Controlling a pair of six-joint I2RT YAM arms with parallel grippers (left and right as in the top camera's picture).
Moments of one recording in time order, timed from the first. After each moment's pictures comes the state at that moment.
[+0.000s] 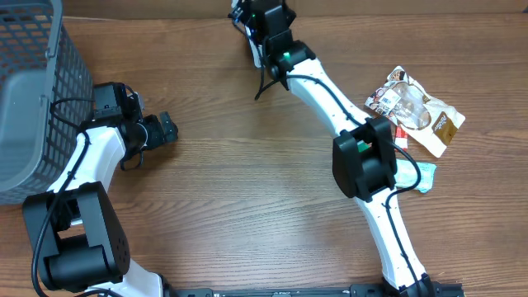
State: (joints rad) left arm 0.19 1.77 1.09 -0.53 0.16 -0.22; right arm 0.49 2.56 2.31 -0.19 0.42 -0.82
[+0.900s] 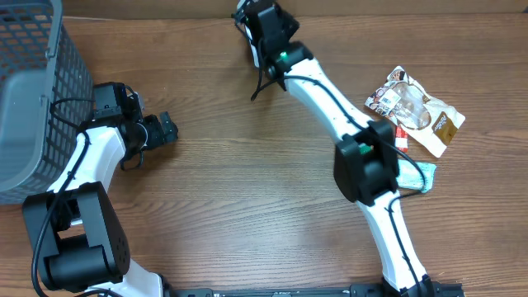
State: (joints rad) left arm 0.19 1.77 1.09 -0.53 0.16 -0.22; right arm 0.50 2.48 2.30 -0.41 0.54 -0.59
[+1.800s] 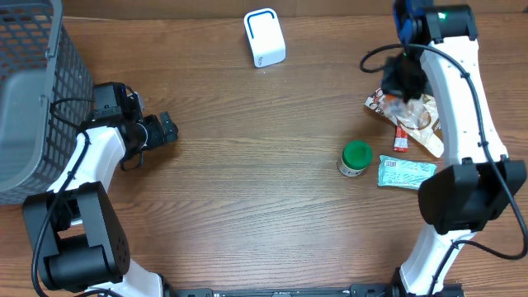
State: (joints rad) left arm 0.19 1.77 1.09 -0.53 0.16 -0.22; right arm 0.05 2.04 2.08 -1.56 0.21 0.34
